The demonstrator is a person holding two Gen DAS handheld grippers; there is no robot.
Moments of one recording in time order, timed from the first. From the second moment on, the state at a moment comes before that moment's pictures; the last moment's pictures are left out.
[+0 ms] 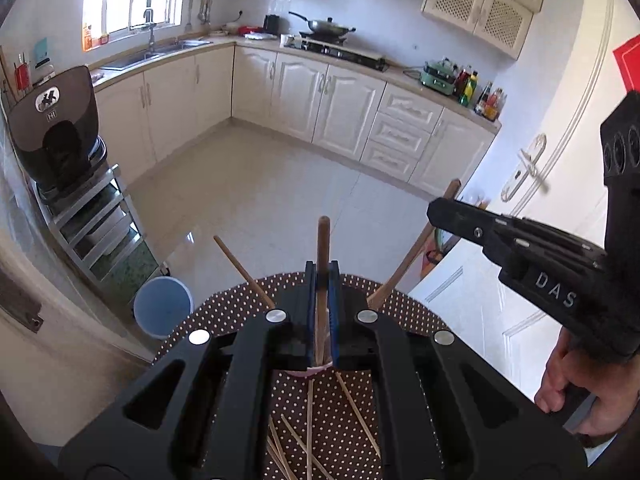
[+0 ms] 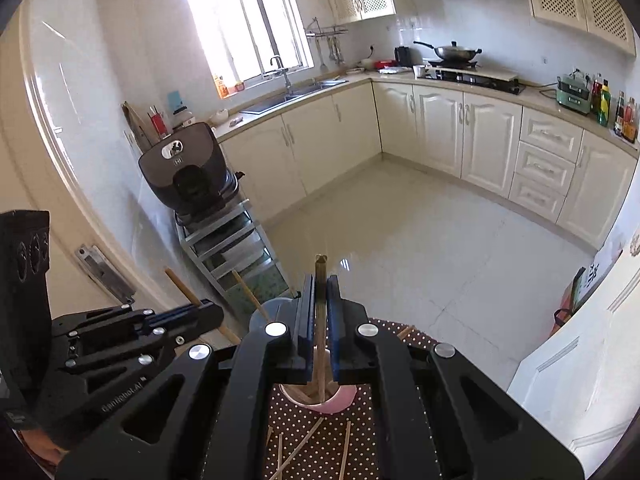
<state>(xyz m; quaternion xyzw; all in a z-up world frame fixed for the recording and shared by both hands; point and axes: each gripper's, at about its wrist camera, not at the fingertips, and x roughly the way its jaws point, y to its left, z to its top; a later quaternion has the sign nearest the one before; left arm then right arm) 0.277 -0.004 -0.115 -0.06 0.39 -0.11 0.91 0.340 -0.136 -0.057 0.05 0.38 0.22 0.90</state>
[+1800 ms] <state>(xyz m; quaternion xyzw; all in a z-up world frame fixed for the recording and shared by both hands) 0.187 0.037 -0.100 -0.02 0.36 0.00 0.93 0.280 -0.117 -0.062 0.08 0.40 0.21 0.89</state>
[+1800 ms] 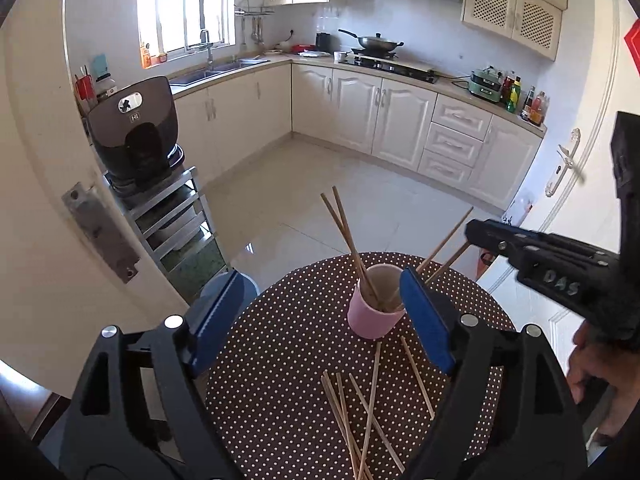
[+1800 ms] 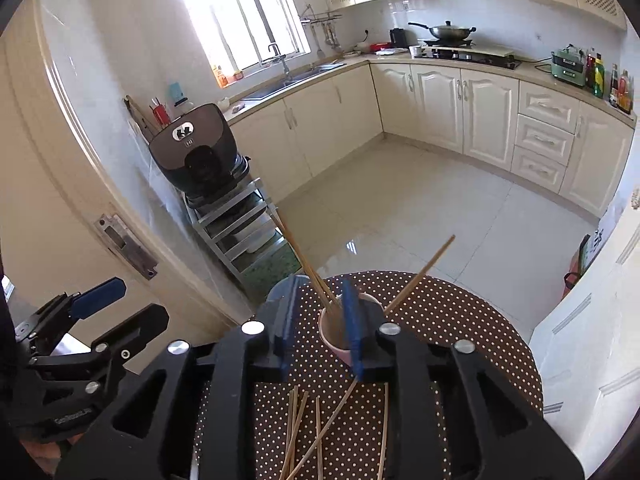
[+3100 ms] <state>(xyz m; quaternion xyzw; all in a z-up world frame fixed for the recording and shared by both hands) 0.240 -0.033 -0.318 -0.04 0.60 -0.11 0.79 0.251 -0.176 -0.234 0.10 0.59 0.15 0.78</state>
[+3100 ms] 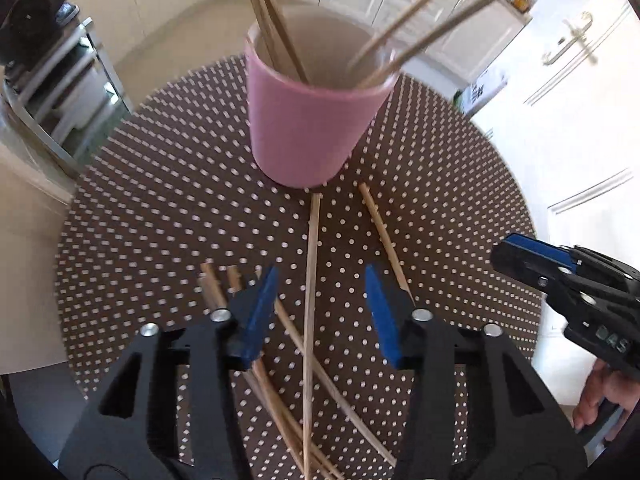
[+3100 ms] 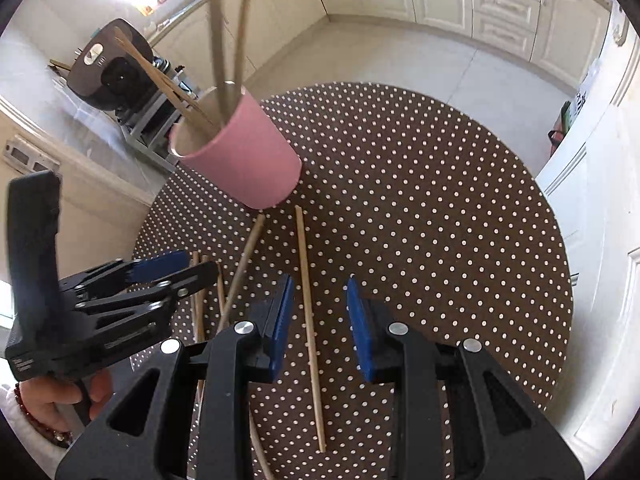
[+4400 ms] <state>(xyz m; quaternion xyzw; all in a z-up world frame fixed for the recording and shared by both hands) 0.232 0.027 -0.285 -0.09 0.56 -0.06 0.82 0.313 -0.097 -0.323 0.02 0.67 0.20 0.71</state>
